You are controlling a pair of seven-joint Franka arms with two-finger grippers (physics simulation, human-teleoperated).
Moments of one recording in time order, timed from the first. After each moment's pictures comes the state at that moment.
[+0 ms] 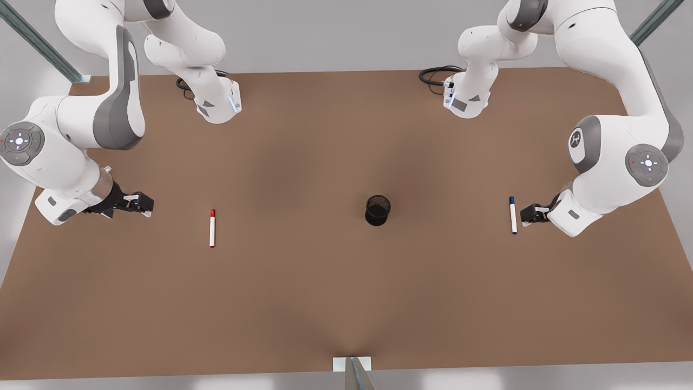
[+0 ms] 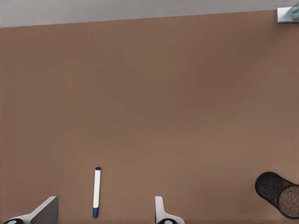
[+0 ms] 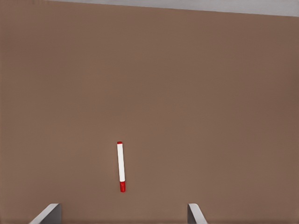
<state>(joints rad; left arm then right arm) 0.02 0.32 -0.09 -1.38 0.03 1.69 -0.01 0.02 0.18 0.00 -1.50 -0.06 1.68 -0.01</state>
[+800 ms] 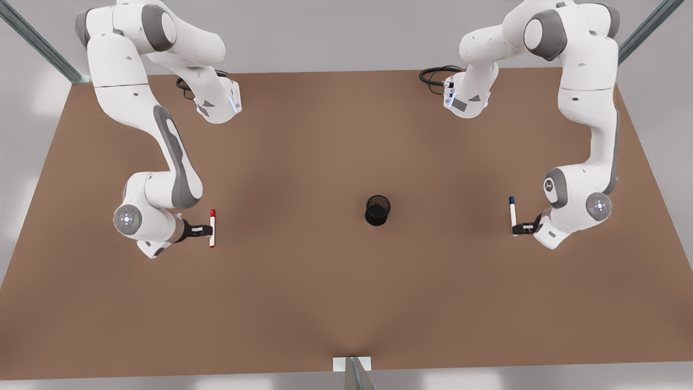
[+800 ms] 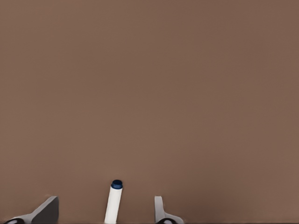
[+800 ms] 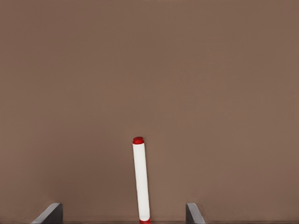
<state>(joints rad) 0.23 0.47 -0.08 -1.98 0.01 2.35 0.10 -0.03 0.41 0.07 -1.93 0.06 2.17 -0.04</state>
